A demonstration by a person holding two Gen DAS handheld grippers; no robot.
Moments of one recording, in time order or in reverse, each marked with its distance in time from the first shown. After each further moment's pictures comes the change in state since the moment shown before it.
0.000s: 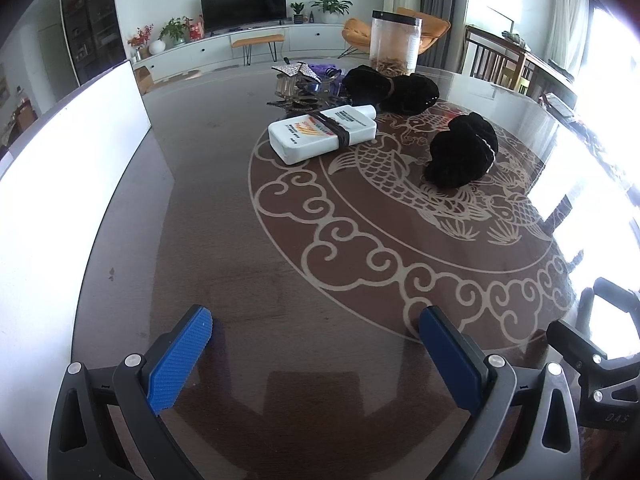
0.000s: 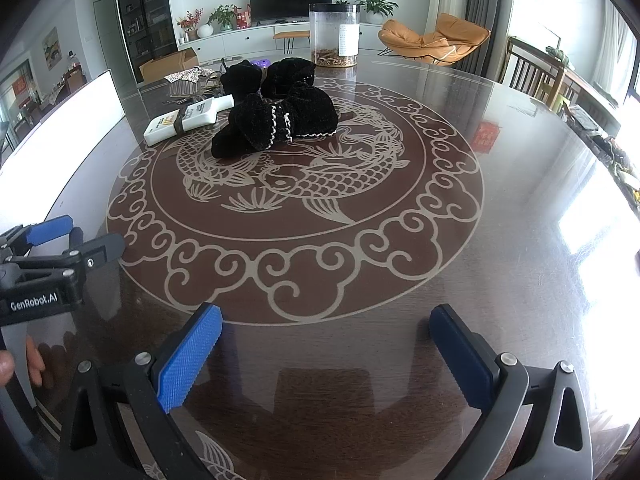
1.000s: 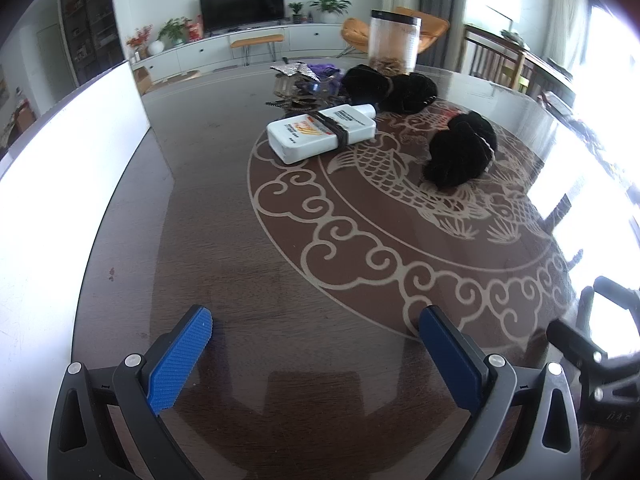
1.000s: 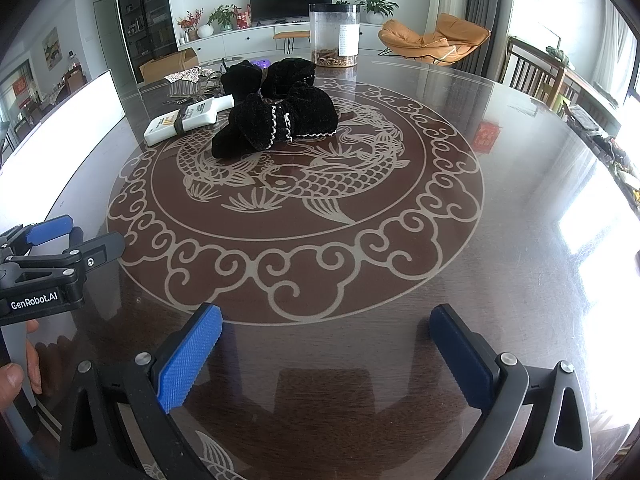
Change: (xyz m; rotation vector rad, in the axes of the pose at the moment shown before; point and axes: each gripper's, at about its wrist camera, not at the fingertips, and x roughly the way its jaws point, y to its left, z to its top) left arm -0.002 -0.001 -0.002 0.018 0.001 -0.011; right arm 0.000 0.000 0.000 0.000 0.000 0.001
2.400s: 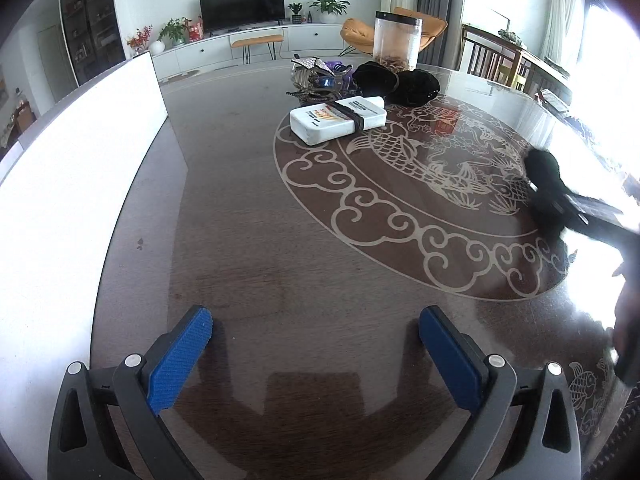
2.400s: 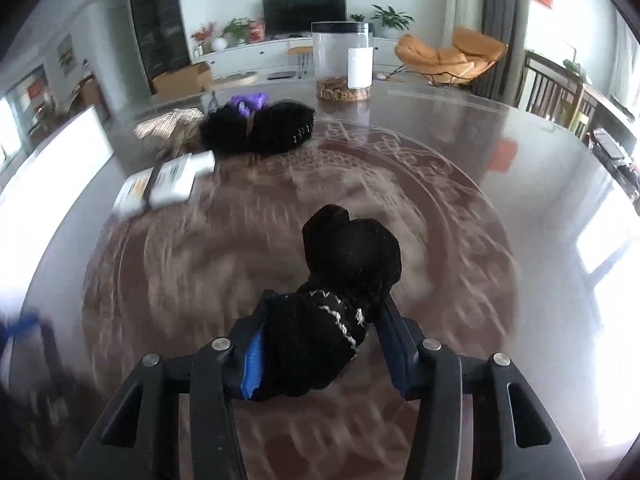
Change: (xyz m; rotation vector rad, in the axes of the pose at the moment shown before) left arm -0.012 0.018 -0.020 -0.005 0.001 0.008; right arm 0.038 -0.023 0.067 -0.023 -0.059 0.069
